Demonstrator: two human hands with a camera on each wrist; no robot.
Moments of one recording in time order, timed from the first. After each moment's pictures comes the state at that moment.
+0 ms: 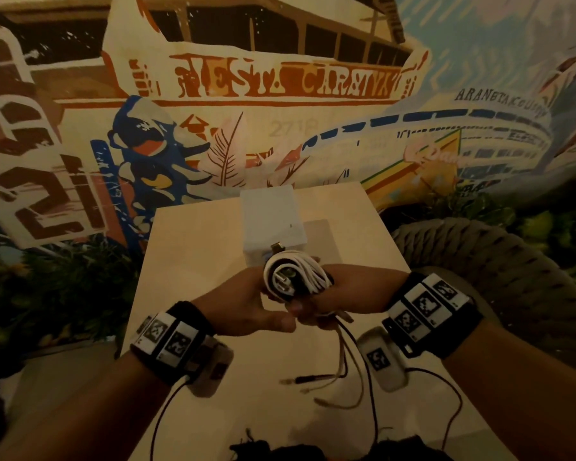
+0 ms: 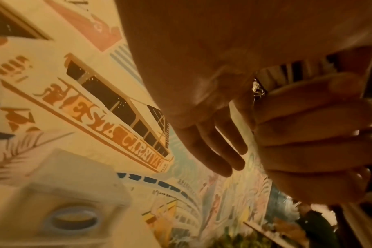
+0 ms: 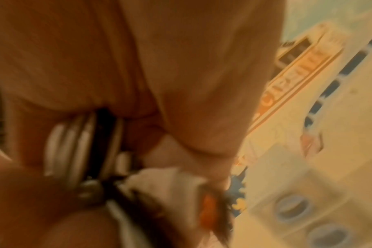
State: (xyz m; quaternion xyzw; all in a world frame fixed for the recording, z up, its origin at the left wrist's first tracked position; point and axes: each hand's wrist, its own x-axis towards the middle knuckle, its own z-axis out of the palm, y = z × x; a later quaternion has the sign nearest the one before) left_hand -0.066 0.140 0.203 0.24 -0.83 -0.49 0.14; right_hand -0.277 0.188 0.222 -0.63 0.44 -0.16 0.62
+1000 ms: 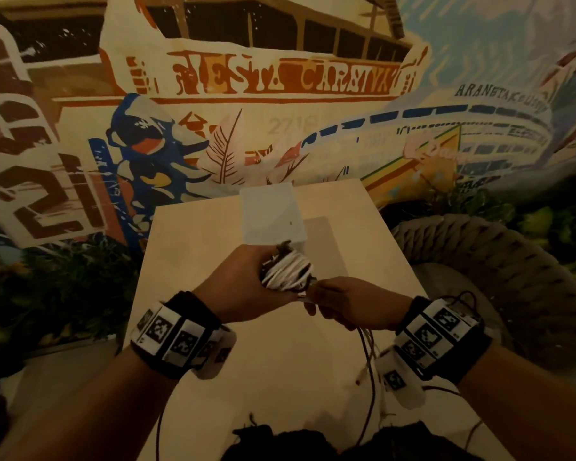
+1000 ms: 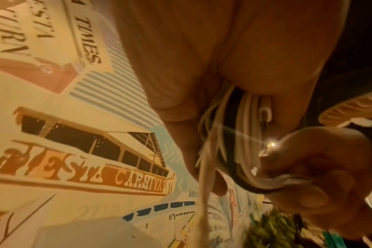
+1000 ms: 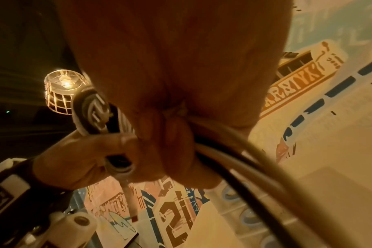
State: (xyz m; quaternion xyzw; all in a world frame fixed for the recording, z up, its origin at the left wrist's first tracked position) left_hand -0.076 0.138 0.211 0.32 -0.87 -0.31 0.20; right_hand -0.288 0.201 0.181 -0.61 0.55 -0.18 0.54
